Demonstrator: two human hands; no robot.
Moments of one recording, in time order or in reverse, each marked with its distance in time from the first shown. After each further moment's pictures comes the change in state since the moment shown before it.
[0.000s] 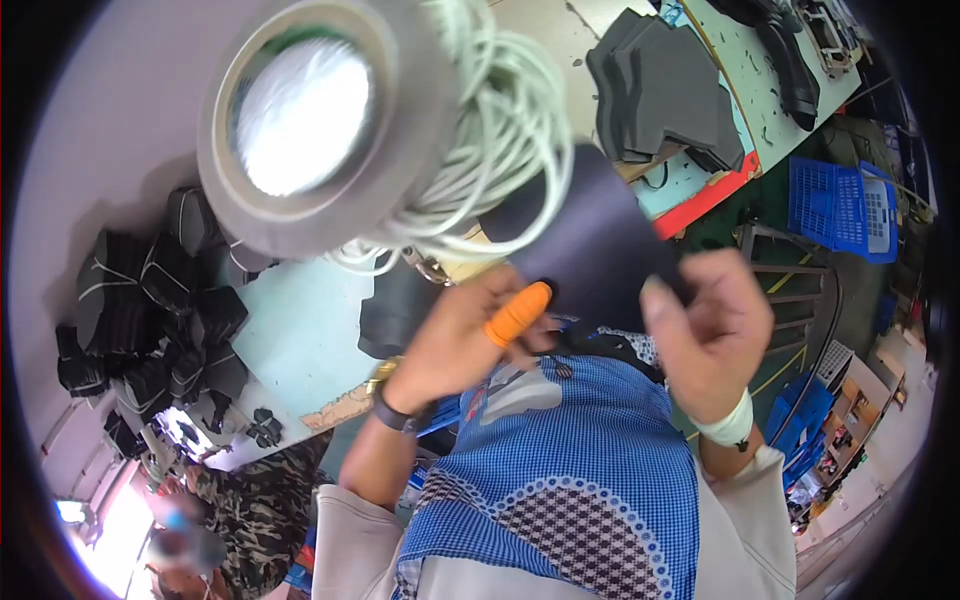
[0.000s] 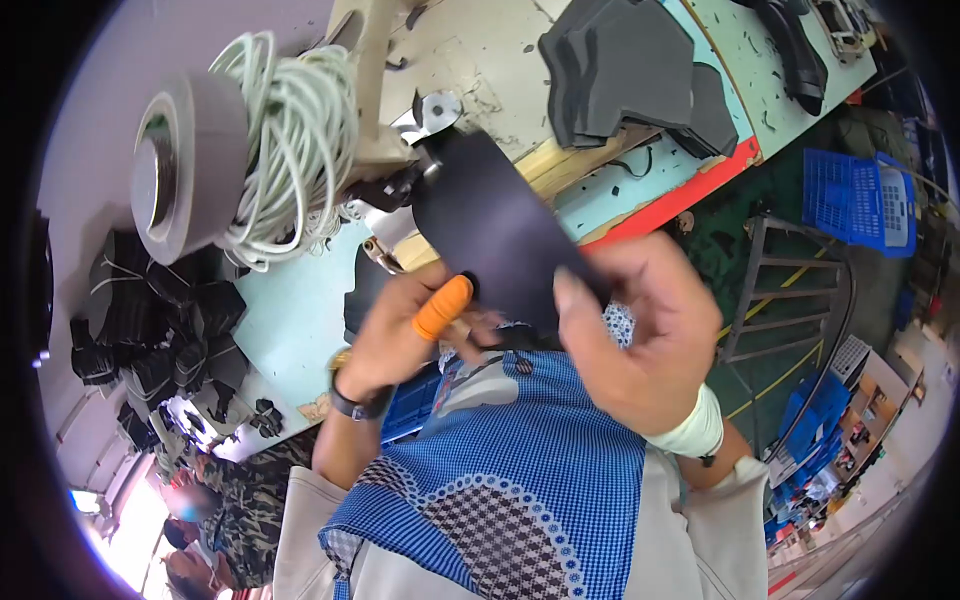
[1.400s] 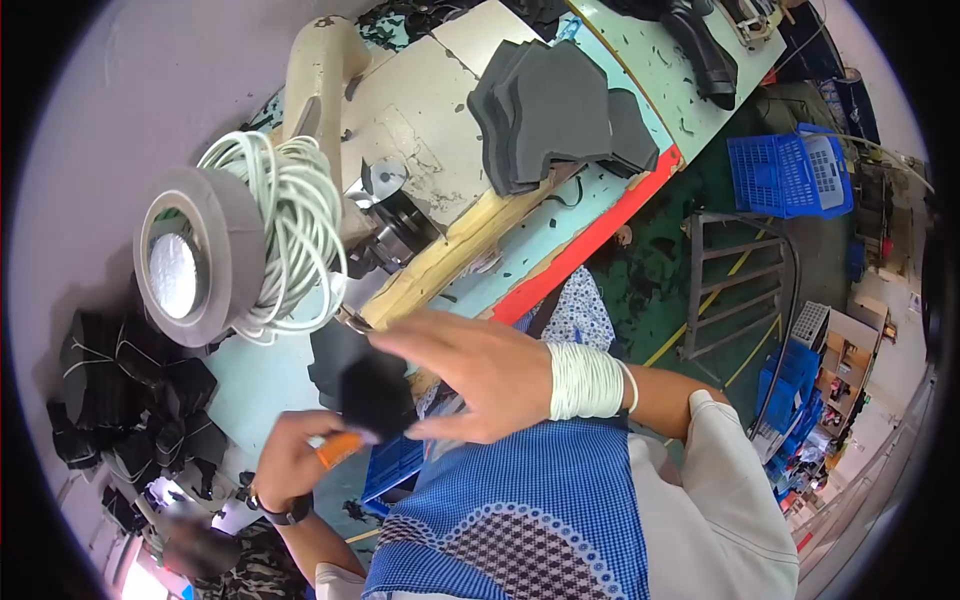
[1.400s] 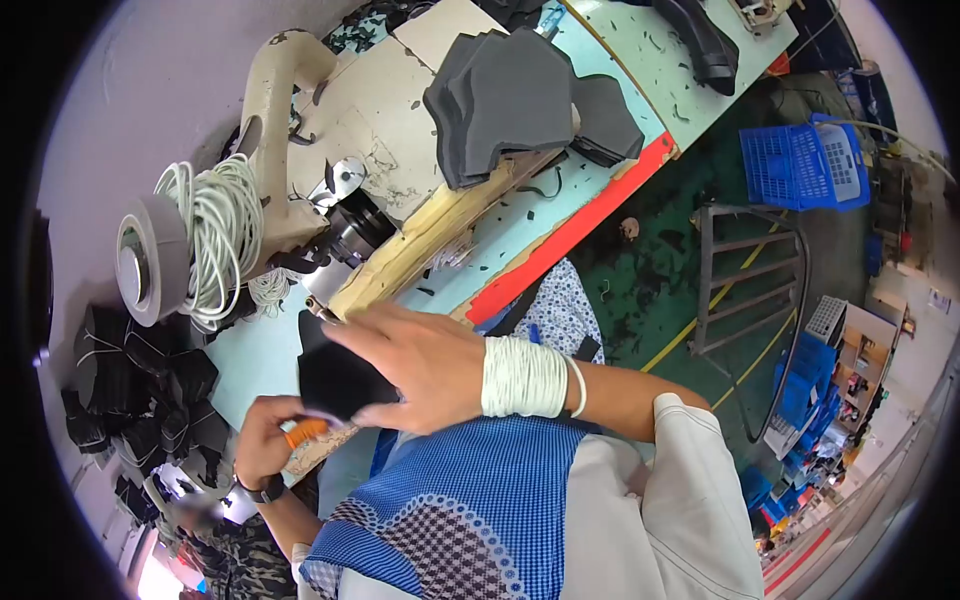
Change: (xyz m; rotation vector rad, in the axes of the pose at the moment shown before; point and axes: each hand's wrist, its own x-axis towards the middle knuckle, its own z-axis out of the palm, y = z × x) left_hand -0.095 0.000 -0.077 0.688 -0.017 0.075; right_hand 0.012 0.038 0.044 -0.260 -0.548 -0.403
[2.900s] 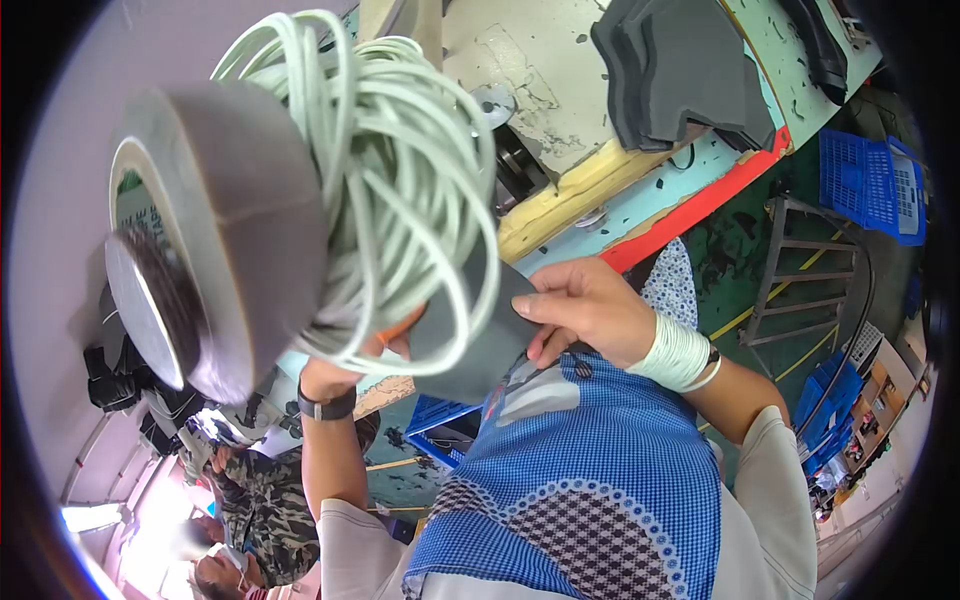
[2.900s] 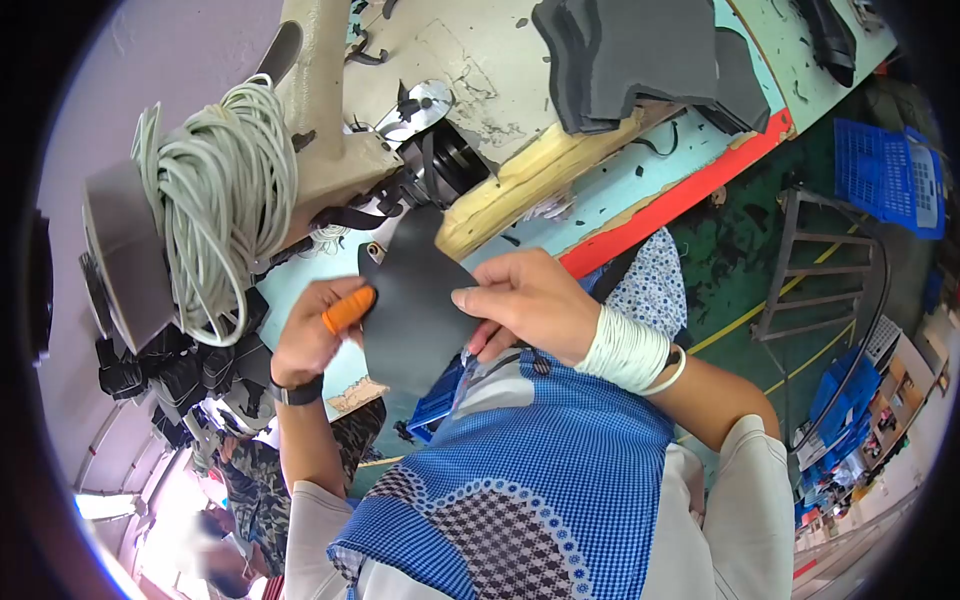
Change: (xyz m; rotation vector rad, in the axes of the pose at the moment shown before) left_hand 0.052 -0.034 -0.022 -0.269 0.122 -0.294; right_hand -0.003 0.040 -0.001 1.078 -0.171 1.105
